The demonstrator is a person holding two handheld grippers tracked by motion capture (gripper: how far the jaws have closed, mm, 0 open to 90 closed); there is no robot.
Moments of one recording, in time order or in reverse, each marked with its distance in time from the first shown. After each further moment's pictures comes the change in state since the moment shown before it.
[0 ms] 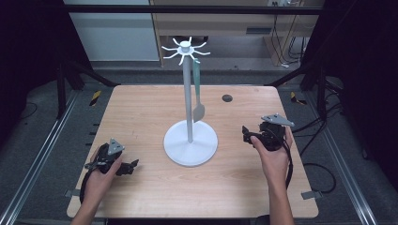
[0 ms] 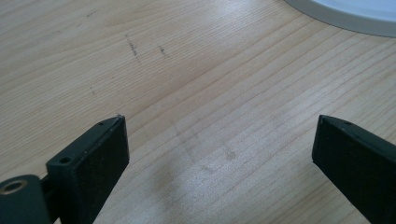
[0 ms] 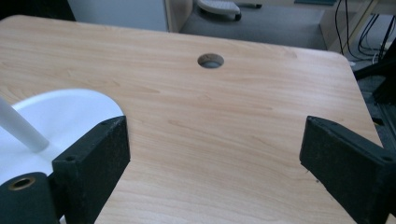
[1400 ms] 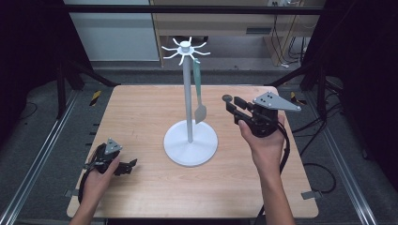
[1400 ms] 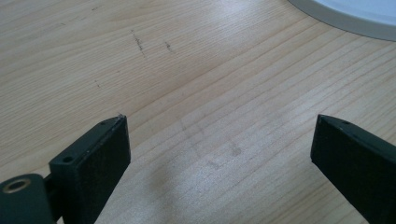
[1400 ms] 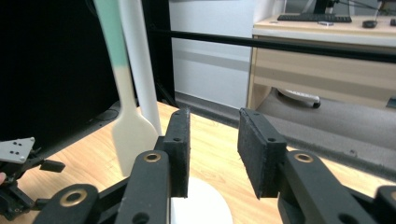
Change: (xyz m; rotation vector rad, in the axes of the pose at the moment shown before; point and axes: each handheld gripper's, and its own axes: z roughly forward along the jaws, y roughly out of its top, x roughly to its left) left arm 0.005 -0.004 -0.001 -0.009 -0.007 -0.039; right arm 0.063 0.088 -0.077 -0.291 0.345 -0.104
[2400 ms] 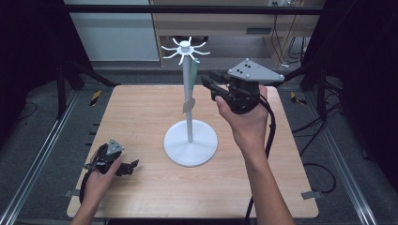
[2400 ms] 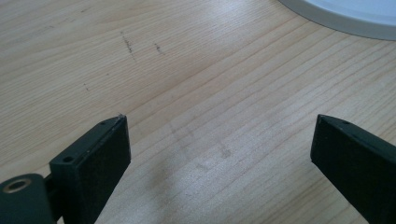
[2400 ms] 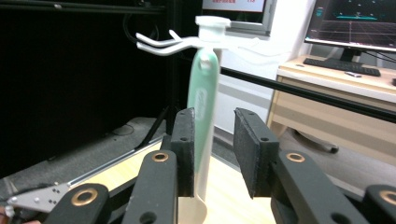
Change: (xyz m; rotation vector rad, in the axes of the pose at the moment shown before) left arm -0.004 0.001 0.001 0.003 -0.013 0.017; right arm 0.049 0.082 0.018 -0.082 0.088 -0.119
